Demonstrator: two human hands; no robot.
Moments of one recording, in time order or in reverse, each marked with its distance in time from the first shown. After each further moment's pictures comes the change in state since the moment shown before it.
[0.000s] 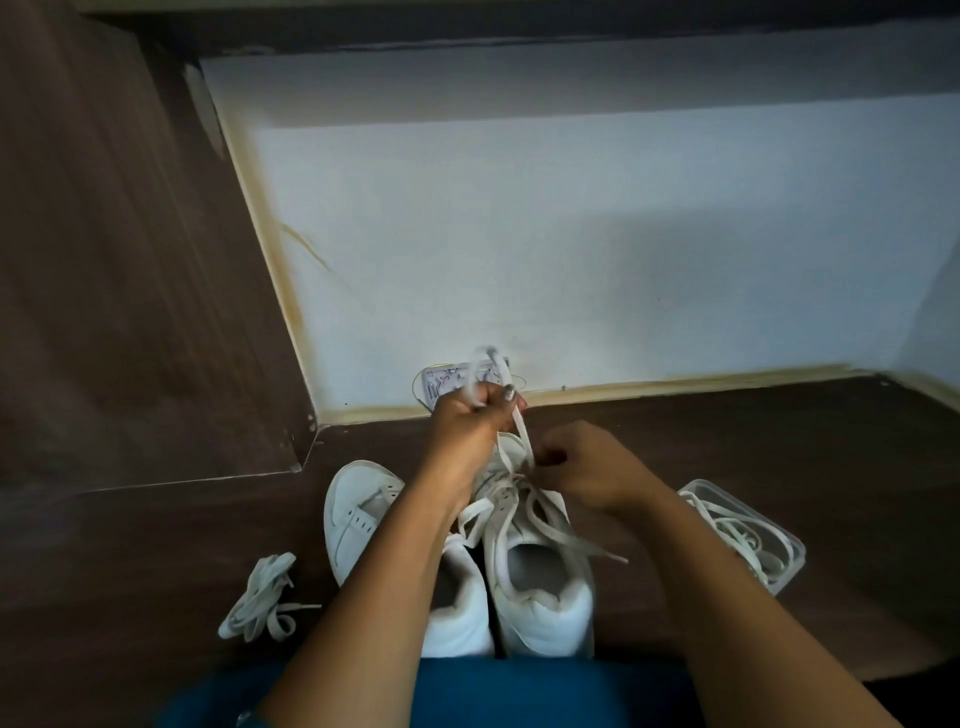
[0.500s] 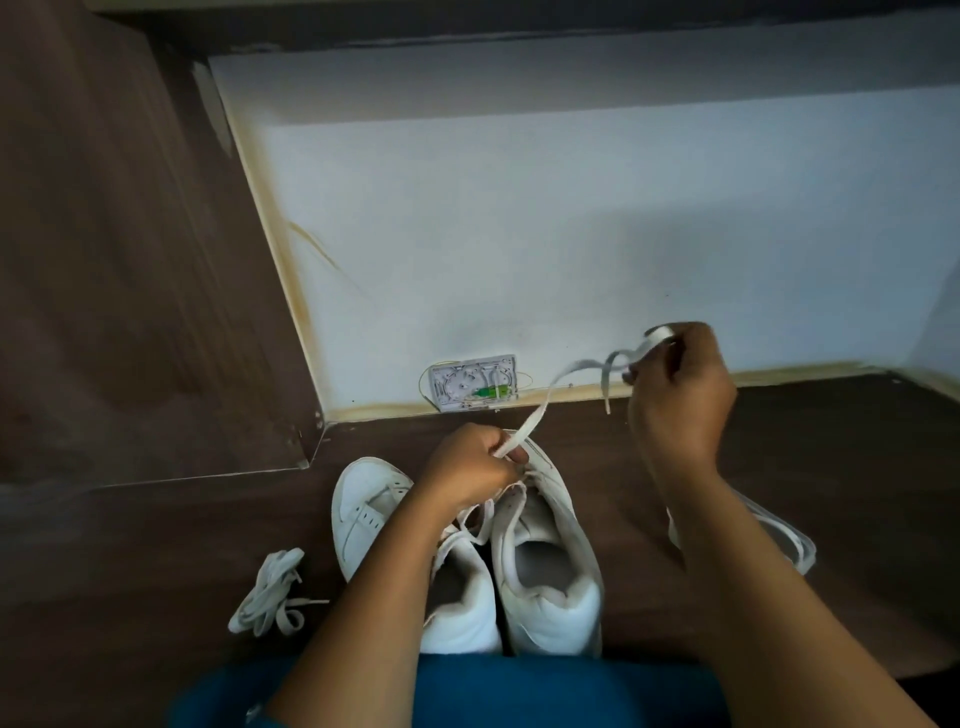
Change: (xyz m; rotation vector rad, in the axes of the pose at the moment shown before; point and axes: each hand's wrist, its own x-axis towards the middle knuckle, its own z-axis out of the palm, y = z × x) left_hand -0.001 -0.022 -0.017 0.595 -0.227 -0.160; right_hand -0.003 -0.008 -0.033 0.575 1.026 0.092
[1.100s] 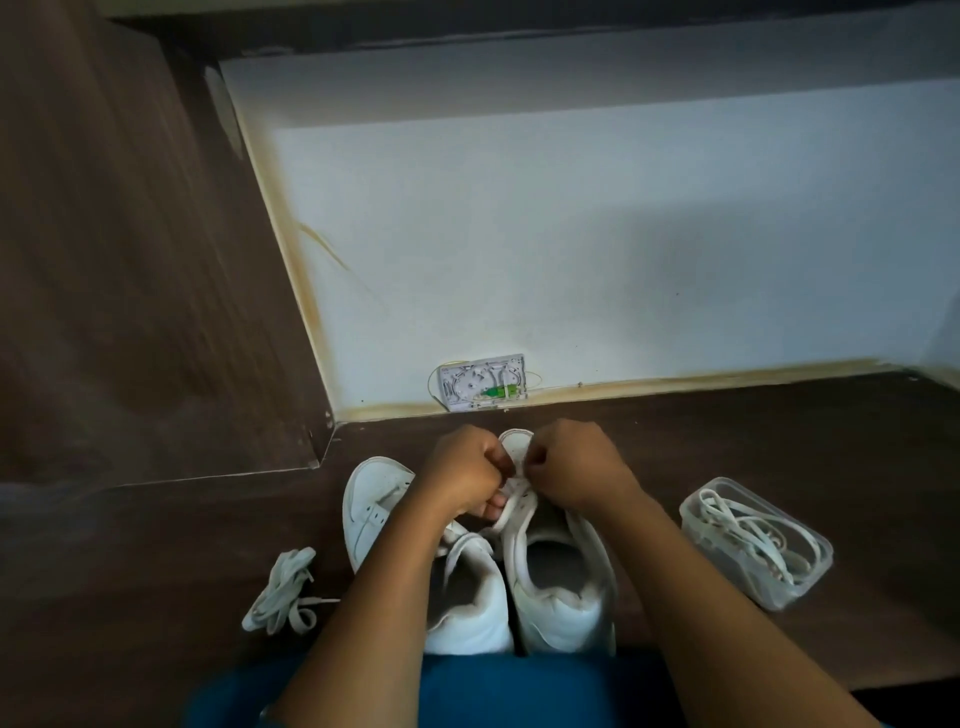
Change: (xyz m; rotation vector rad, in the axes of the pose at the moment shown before) left_hand -0.005 -0.004 -0.010 -0.012 -0.038 -0.168; right_hand -0.039 0.024 0.043 -0.790 -0.873 -0.118
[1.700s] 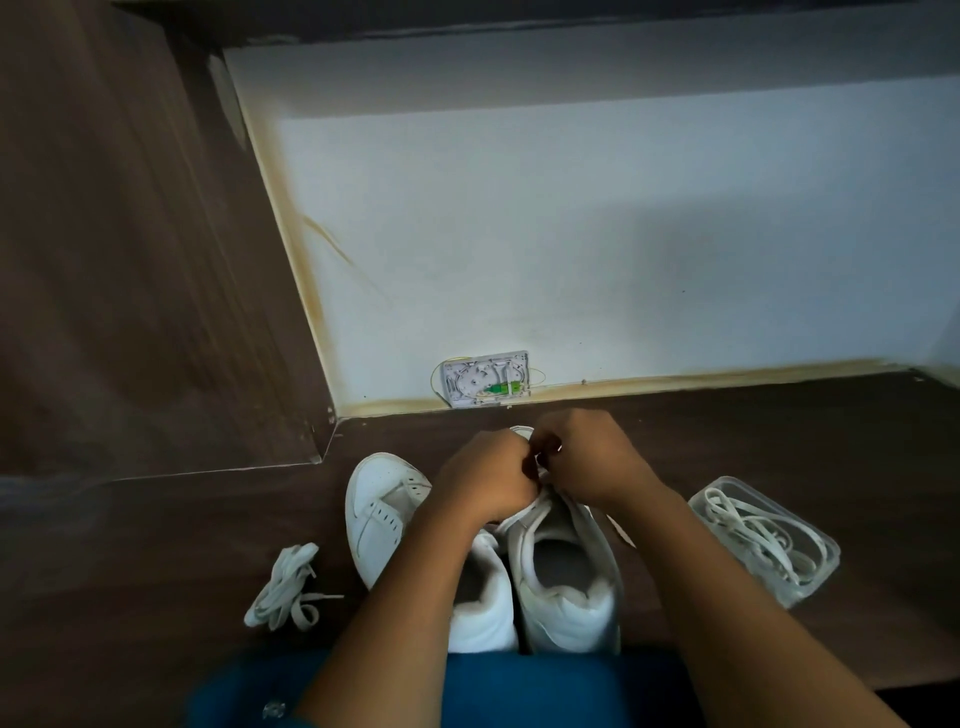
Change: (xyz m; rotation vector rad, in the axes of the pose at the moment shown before) left_hand 0.001 0.008 0.011 0.586 0.031 0.297; right_hand 0.001 0.007 -0.008 0.053 -0.004 -0.186
